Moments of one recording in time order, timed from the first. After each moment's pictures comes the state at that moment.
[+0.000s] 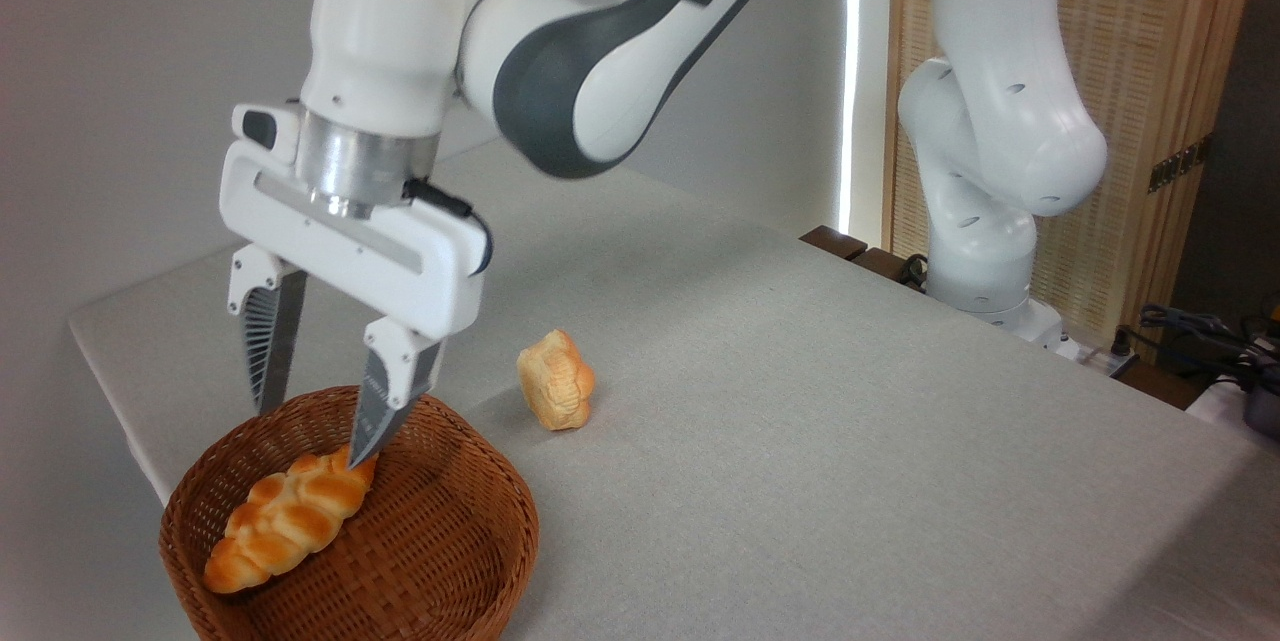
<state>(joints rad) -0.36 0.14 0.25 -1.84 -0.19 2.41 0.35</state>
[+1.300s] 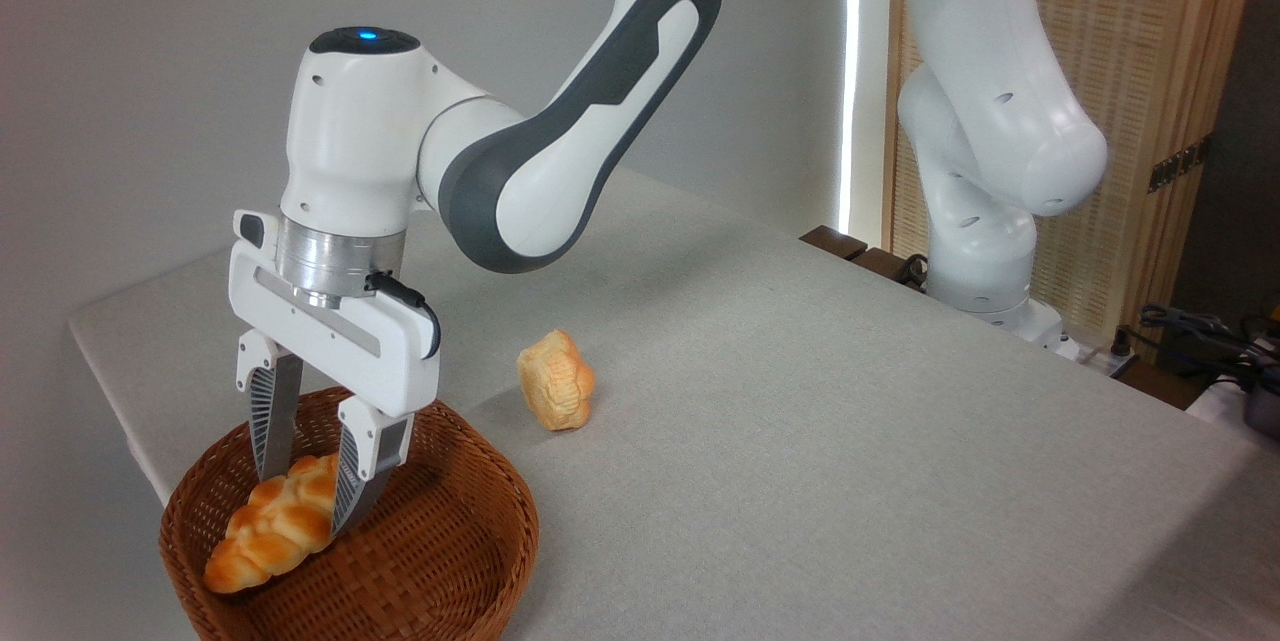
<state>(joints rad) -0.36 0.30 0.17 -1.84 -0.08 2.55 0.35</state>
